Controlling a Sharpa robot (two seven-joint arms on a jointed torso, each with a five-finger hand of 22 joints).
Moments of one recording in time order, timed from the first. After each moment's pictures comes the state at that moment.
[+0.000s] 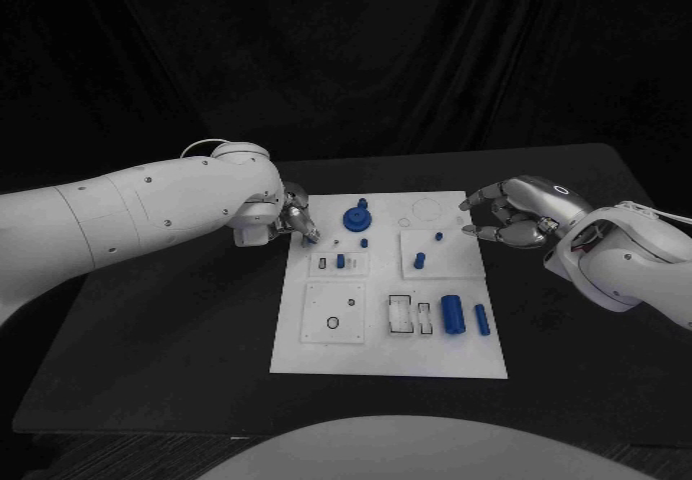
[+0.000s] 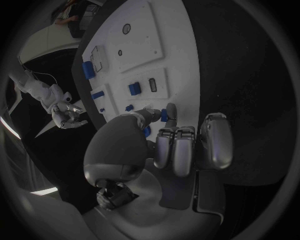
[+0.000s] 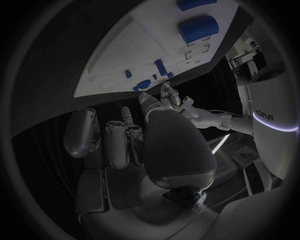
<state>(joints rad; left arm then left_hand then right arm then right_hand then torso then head) 1.40 -0.58 -0.22 1.24 -0.93 0.29 -0.59 1.11 -0.03 0.53 0.16 0.50 0.96 0.06 0.25 1.17 1.47 -0.02 1.56 1.31 1.47 -0.08 1.57 1.31 0.08 1.45 0.04 1.31 1.31 1.30 -1.07 -0.25 1.63 -1.42 -0.50 0.02 1.38 -0.06 0.16 0.23 0.28 0.79 0.12 0.22 0.12 1.47 0.01 1.49 1.31 1.47 -0.06 1.41 1.31 0.07 1.45 0.05 1.15 1.31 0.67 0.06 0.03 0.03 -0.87</state>
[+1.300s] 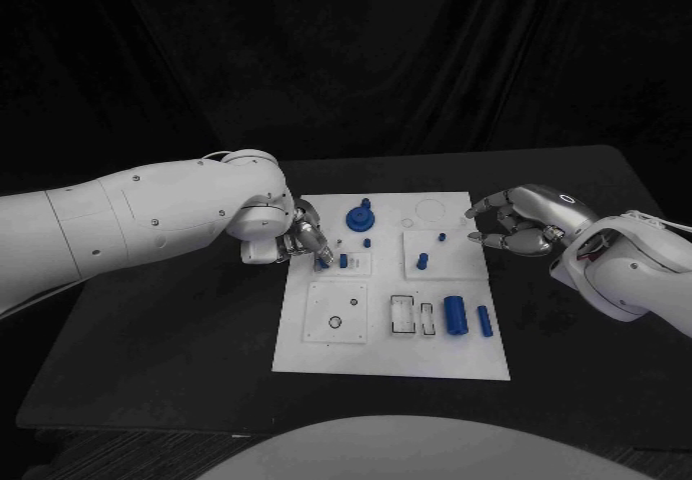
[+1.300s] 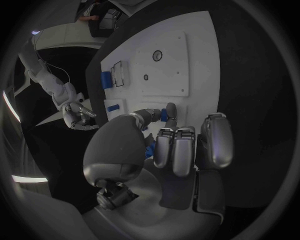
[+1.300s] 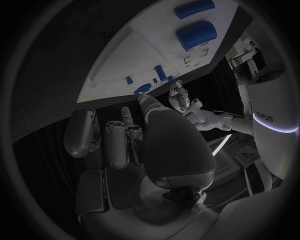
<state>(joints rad) 1.40 -0.62 -0.22 1.36 -0.74 0.31 -0.70 1.09 -0.04 0.55 0.13 0.49 0.96 0.07 0.25 1.17 1.47 -0.02 1.55 1.31 1.47 -0.08 1.57 1.31 0.08 1.45 0.04 1.30 1.31 1.28 -1.07 -0.25 1.63 -1.42 -0.50 0.02 1.38 -0.06 0.16 0.23 0.28 0.79 0.12 0.22 0.12 1.47 0.01 1.49 1.31 1.47 -0.06 1.41 1.31 0.07 1.45 0.05 1.15 1.31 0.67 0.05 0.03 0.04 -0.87</state>
